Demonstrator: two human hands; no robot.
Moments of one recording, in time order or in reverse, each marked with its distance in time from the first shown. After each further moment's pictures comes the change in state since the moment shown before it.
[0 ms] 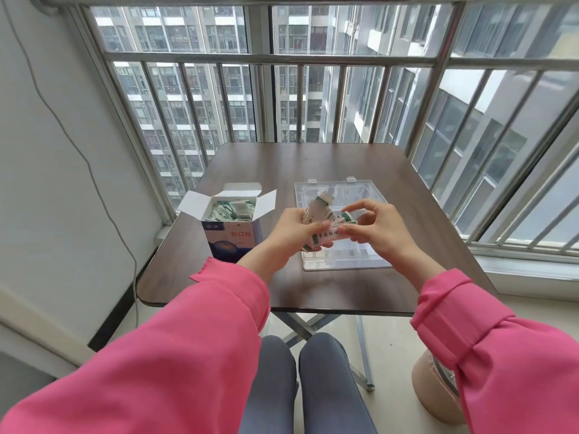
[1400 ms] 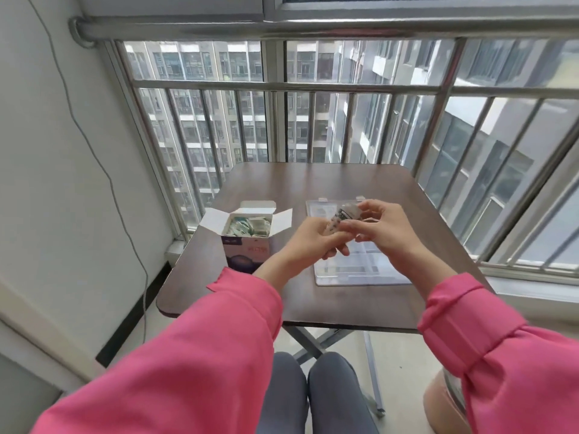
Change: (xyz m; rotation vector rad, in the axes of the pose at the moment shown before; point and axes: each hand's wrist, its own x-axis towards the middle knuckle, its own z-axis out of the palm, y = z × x) left_hand -0.012 0.021 -0.001 0.139 -0.108 0.184; right_hand -0.004 -0.046 0.007 0.215 0.020 -0.045
